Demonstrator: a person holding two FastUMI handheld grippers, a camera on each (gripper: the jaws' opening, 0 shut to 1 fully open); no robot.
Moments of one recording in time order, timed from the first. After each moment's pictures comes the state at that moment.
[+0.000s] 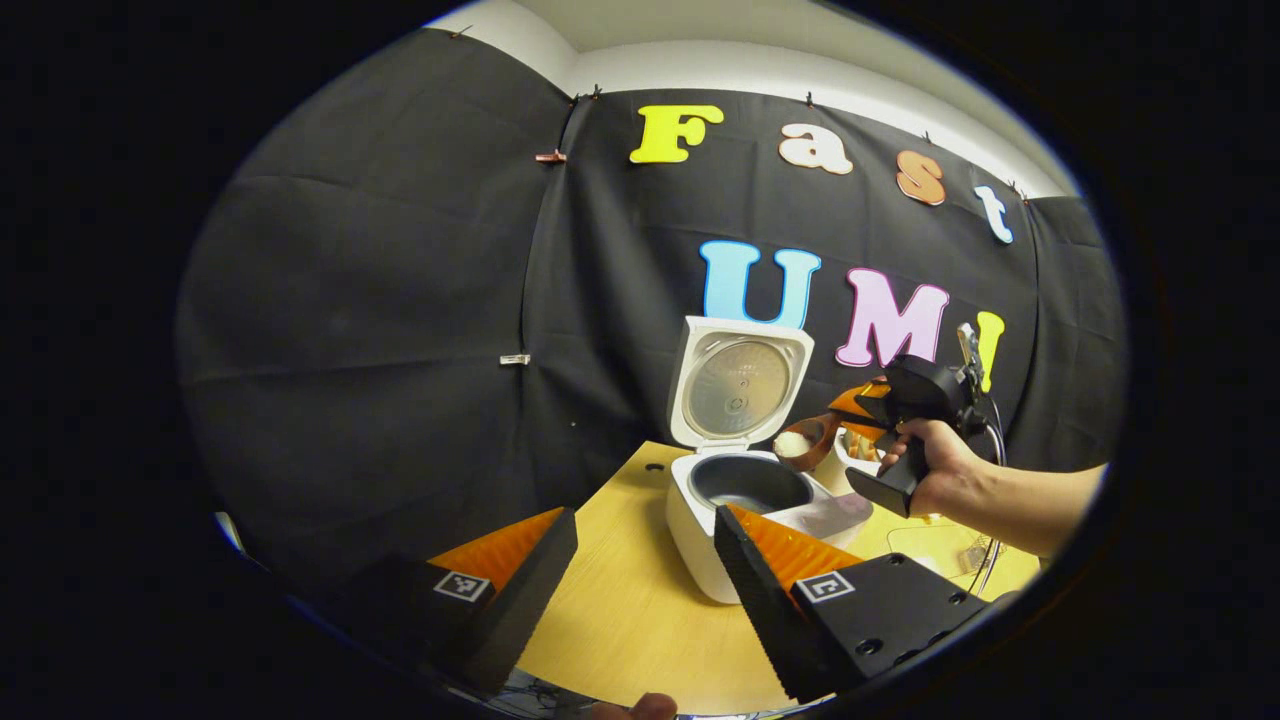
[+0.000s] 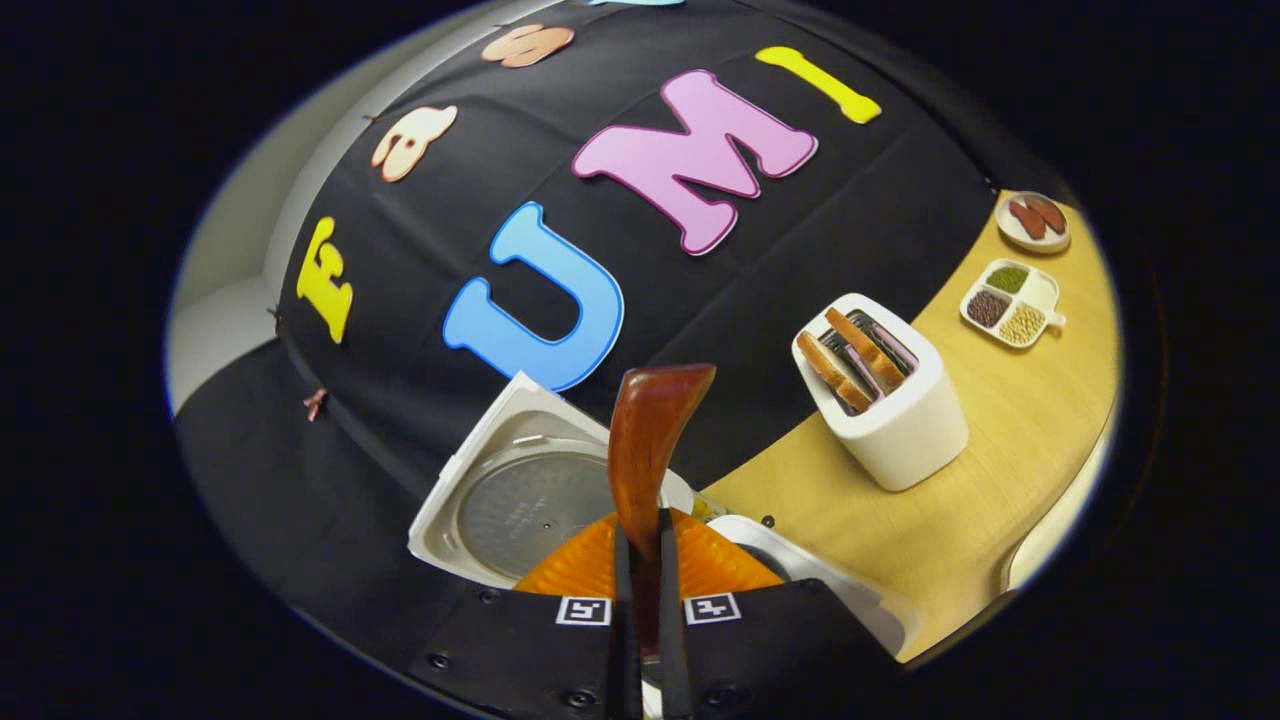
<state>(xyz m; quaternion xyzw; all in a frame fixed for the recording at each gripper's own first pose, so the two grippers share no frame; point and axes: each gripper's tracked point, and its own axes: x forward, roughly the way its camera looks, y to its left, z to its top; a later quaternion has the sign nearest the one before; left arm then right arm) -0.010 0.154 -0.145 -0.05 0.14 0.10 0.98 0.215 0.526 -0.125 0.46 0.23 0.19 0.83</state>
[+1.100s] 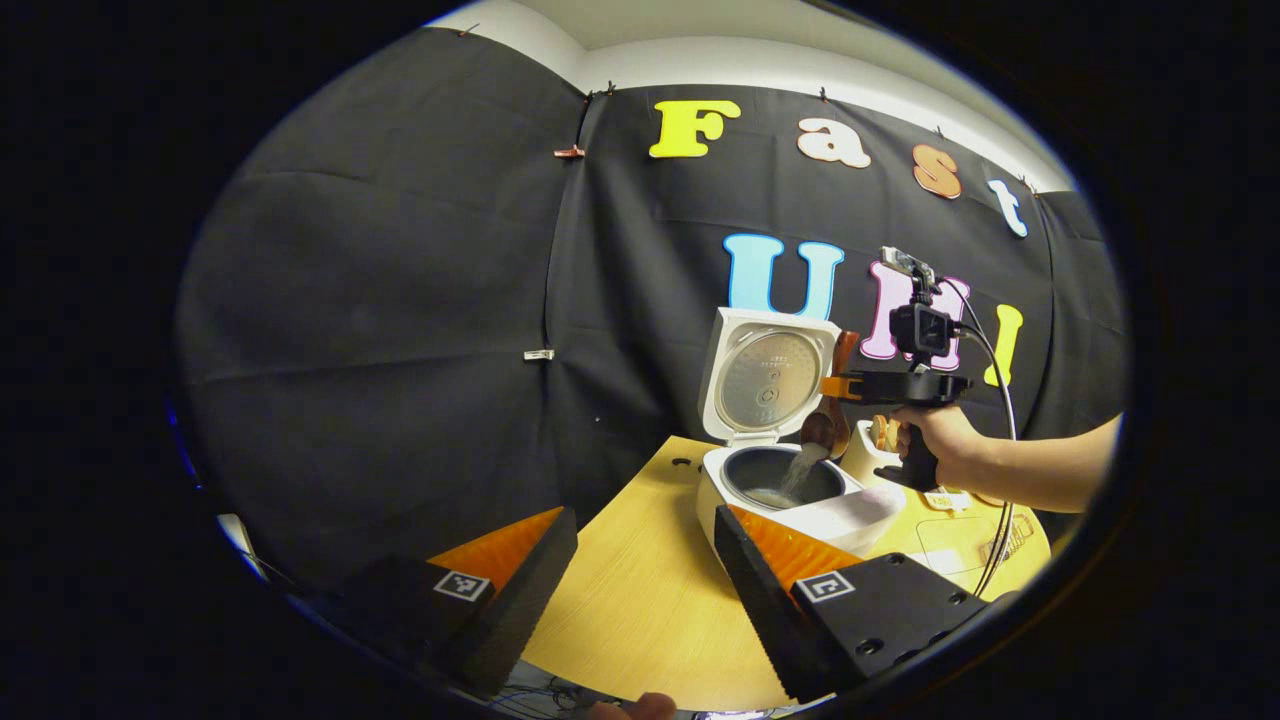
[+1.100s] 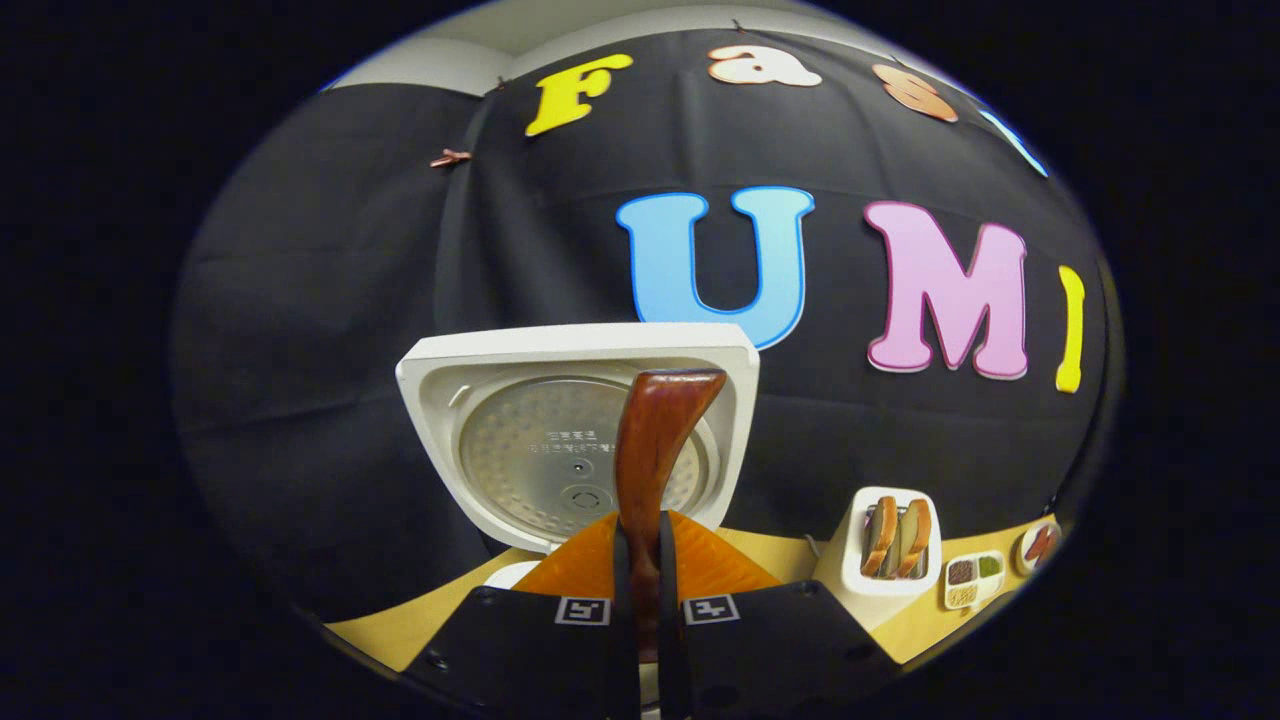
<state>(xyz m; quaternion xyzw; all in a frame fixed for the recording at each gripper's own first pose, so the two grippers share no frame) -0.017 0.180 -0.150 -0.05 0.14 0.12 0.98 0.204 0.596 -0.086 0.08 0.10 0.34 0.93</state>
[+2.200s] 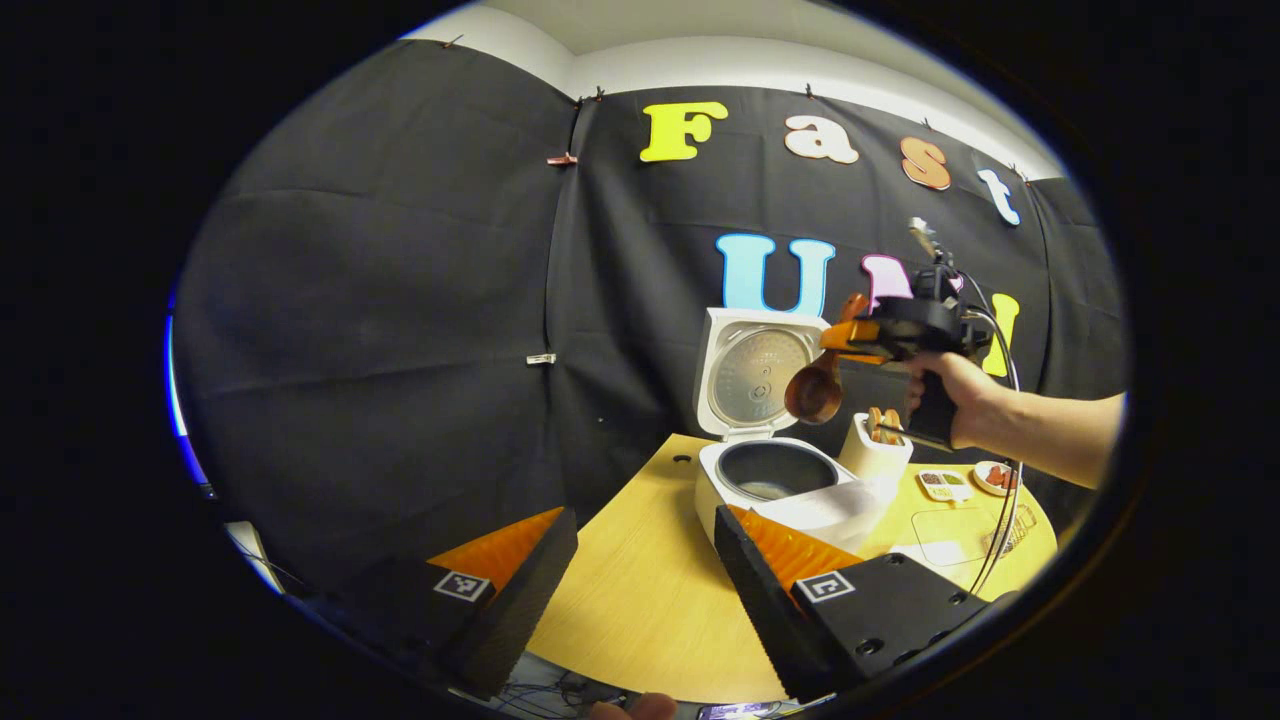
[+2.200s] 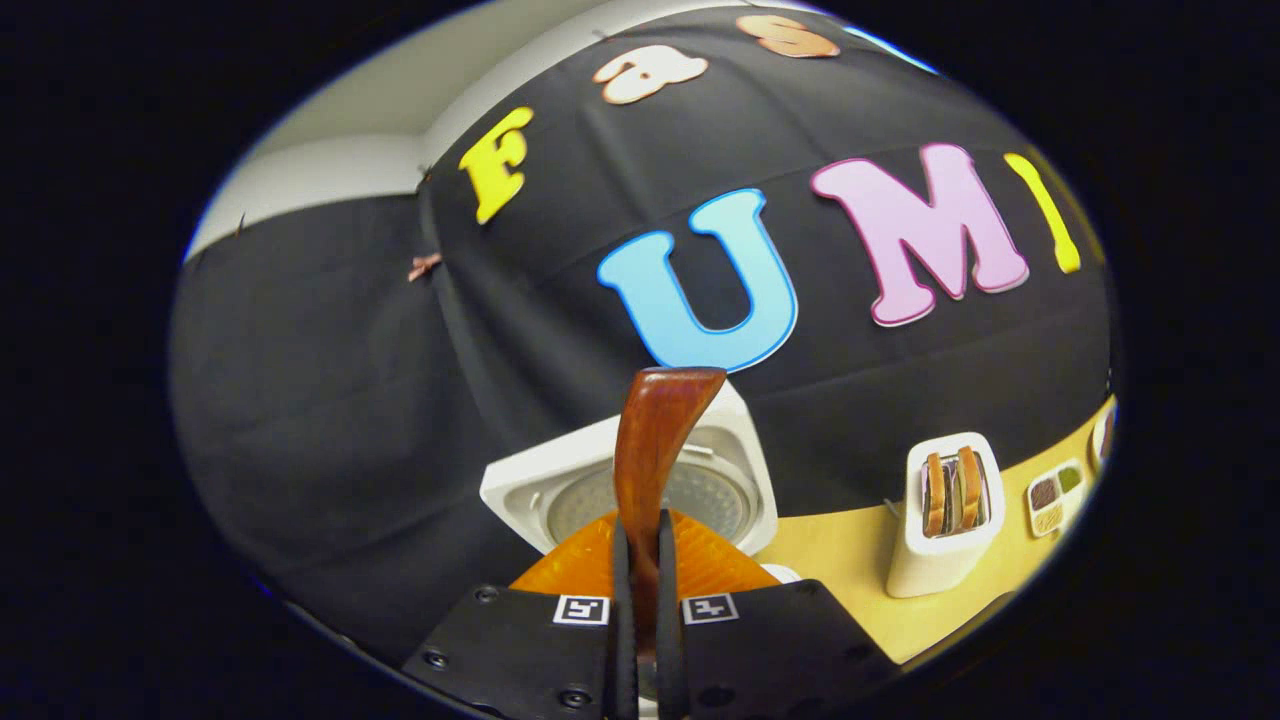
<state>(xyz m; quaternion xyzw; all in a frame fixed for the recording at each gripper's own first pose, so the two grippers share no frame) -0.034 0.158 -0.143 -0.03 0.14 0.12 0.98 0.190 0.537 -0.018 0.34 0.15 0.35 0.86</state>
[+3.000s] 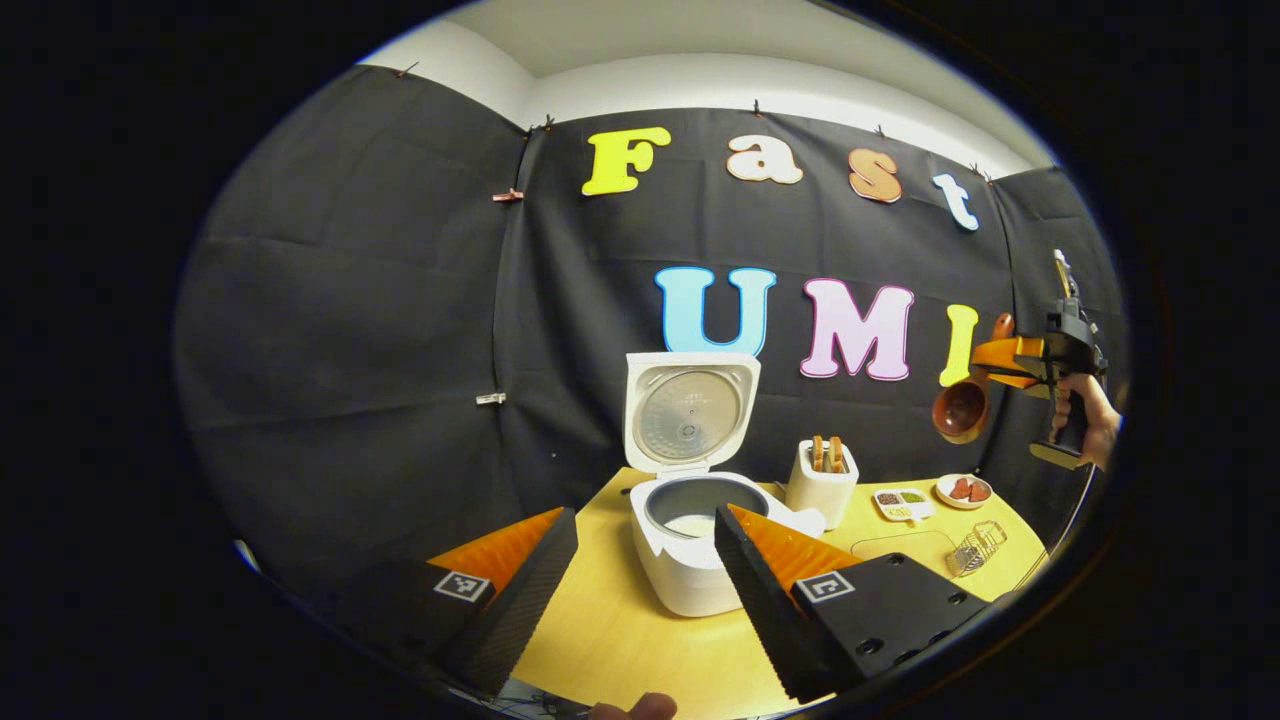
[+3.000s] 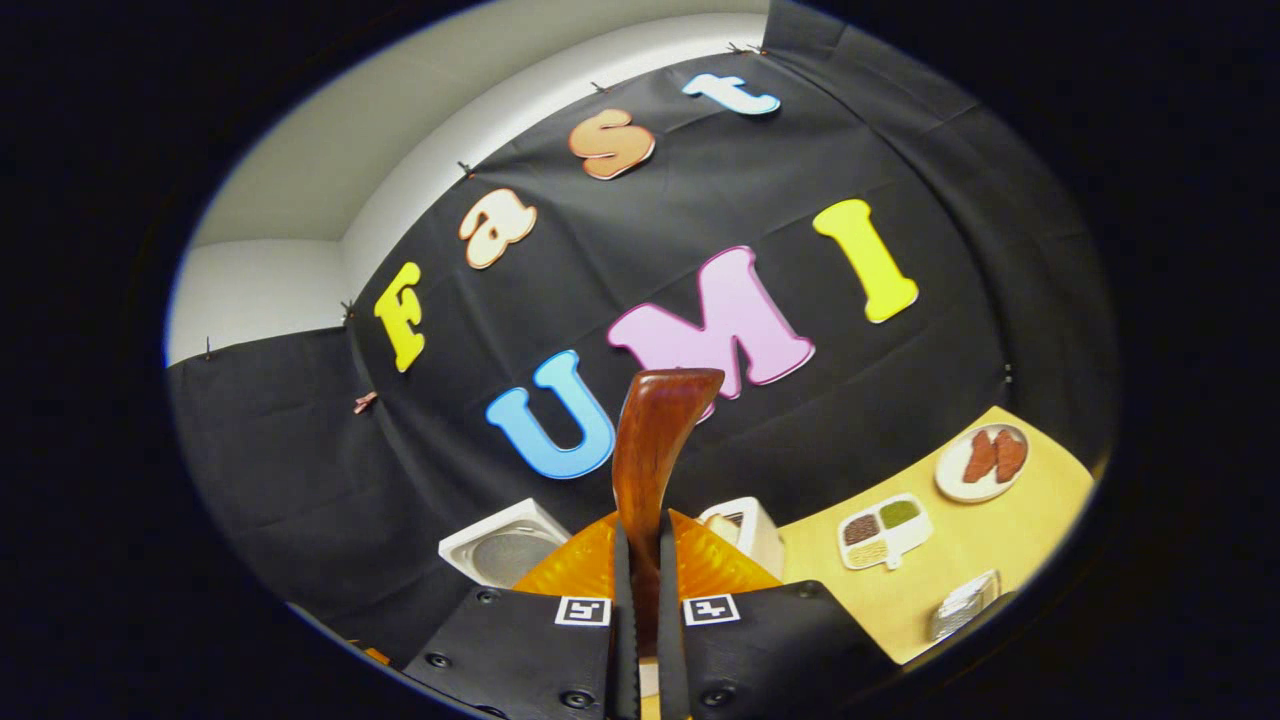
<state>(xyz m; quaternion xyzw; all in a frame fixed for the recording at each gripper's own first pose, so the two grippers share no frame) -0.011 0.063 -0.093 0.00 0.10 0.08 0.99 0.167 0.166 -0.055 0.39 0.11 0.20 0.89</state>
